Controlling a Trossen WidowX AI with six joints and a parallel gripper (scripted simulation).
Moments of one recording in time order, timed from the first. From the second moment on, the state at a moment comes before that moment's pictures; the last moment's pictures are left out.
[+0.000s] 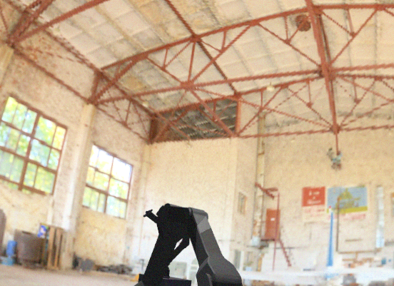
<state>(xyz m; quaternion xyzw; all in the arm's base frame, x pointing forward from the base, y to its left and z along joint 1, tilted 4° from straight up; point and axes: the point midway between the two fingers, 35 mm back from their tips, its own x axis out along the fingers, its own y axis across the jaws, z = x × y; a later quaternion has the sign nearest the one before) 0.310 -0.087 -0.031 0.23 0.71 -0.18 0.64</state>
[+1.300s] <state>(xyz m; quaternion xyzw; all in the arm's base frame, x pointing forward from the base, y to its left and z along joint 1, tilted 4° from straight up) 0.317 -0.092 -0.031 0.23 0.71 -0.18 0.64</state>
